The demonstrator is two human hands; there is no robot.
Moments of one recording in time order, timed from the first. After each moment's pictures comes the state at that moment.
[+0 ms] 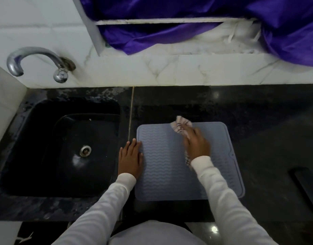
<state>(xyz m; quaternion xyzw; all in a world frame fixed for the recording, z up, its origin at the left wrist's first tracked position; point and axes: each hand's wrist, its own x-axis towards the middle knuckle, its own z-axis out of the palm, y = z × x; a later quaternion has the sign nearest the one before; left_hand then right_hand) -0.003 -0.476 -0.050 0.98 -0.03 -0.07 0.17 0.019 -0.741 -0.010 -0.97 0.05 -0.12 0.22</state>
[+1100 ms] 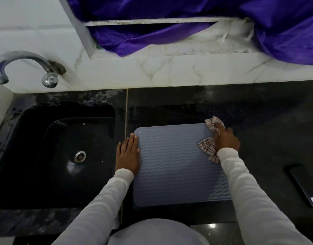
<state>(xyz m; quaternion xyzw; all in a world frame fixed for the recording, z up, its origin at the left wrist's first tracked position) 0.031 -0.474 -0.059 0.99 -0.07 -0.06 0.11 0.041 -0.858 -0.026 -0.95 0.27 0.04 0.12</state>
